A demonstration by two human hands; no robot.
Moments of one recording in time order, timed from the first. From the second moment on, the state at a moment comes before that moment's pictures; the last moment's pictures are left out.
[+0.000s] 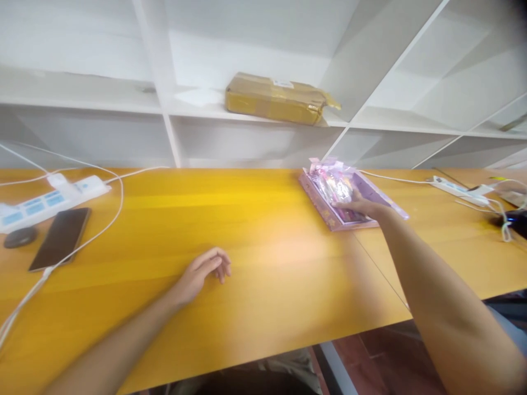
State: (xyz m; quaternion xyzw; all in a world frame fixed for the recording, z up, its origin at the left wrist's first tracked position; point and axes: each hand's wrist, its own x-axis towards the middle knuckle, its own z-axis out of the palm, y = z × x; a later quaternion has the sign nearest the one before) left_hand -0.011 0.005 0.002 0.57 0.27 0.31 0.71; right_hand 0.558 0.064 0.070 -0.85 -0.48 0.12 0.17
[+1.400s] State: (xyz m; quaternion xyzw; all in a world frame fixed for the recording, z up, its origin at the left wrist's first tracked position) left_hand -0.014 0.008 0.008 0.49 0.30 0.41 0.71; right_hand 0.531 0.063 0.067 -0.80 -0.34 -0.03 0.49
